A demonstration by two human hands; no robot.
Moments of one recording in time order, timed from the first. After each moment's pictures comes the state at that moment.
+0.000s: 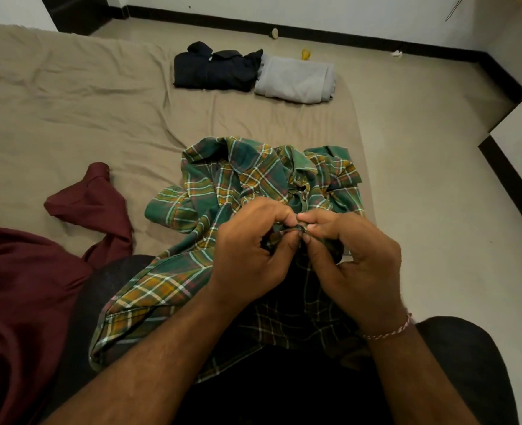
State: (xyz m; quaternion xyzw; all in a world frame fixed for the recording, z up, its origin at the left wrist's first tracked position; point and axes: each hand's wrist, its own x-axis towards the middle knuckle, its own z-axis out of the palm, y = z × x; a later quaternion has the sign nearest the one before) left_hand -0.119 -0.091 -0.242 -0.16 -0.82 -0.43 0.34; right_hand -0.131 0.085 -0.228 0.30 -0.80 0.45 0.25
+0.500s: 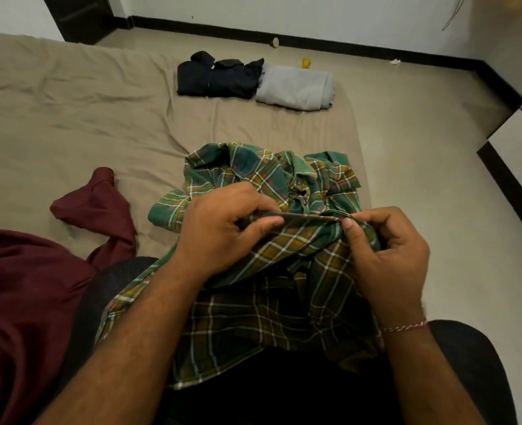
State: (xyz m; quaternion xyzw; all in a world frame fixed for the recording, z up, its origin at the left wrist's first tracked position) left_hand -0.139 -0.142 -0.218 -0.22 -0.87 -0.35 0.29; right_hand -0.136 0.108 -0.233 0.09 -0.80 0.53 0.25
